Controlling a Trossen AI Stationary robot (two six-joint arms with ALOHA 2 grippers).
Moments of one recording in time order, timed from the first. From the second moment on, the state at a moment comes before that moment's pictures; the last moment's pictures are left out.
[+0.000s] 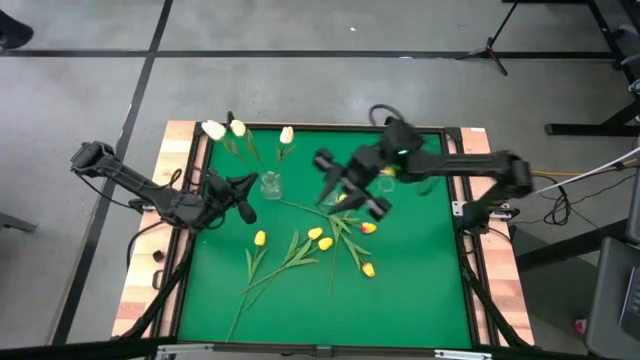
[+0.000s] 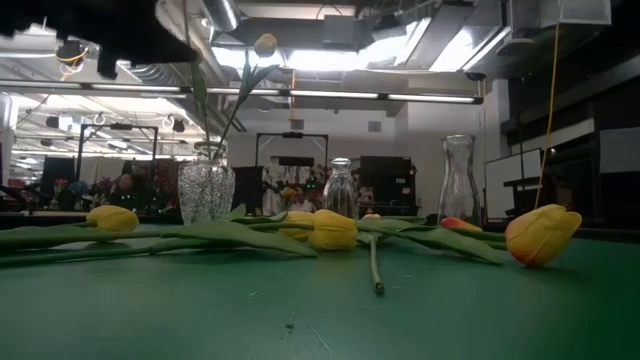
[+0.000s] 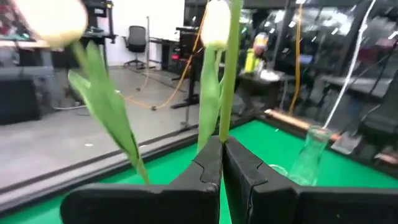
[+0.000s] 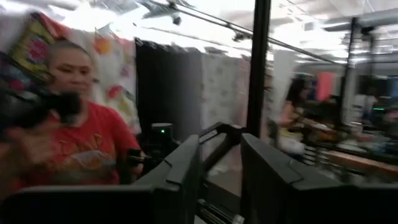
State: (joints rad) left arm -0.41 0.79 0.32 0.45 -1.22 -0.17; right arm -0.06 1.60 1.51 0.50 -0.88 0.22
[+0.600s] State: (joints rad) left arm -0.24 0.75 0.16 0.77 -0.95 0.03; right arm 0.21 1.26 1.51 -0.28 -0.07 -0.19
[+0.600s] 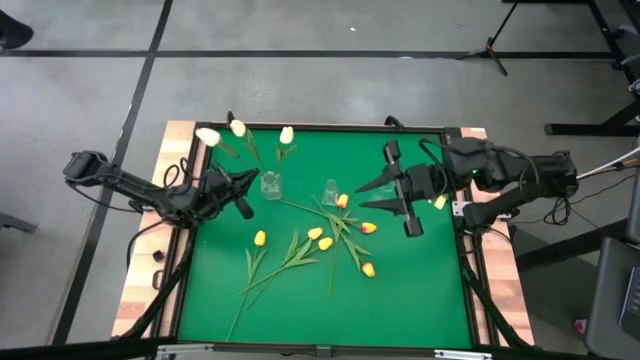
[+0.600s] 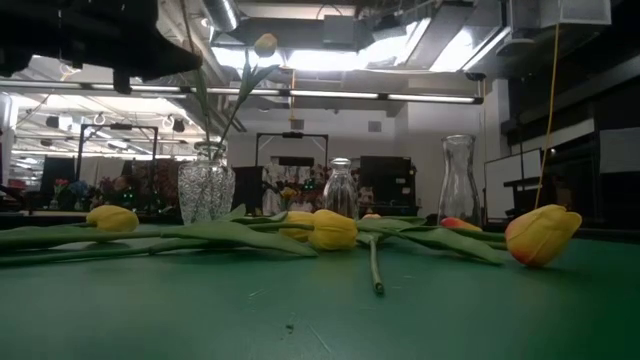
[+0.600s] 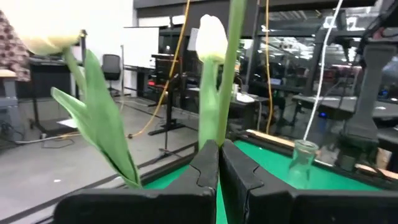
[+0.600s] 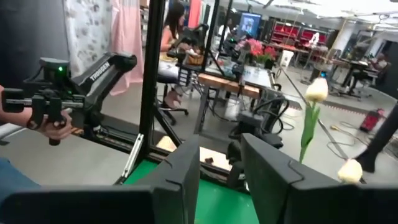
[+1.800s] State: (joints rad) left arm -0.09 0.82 0.08 0.78 -0.82 -0.10; right arm 0.28 1.26 1.51 -0.35 0.04 -0.18
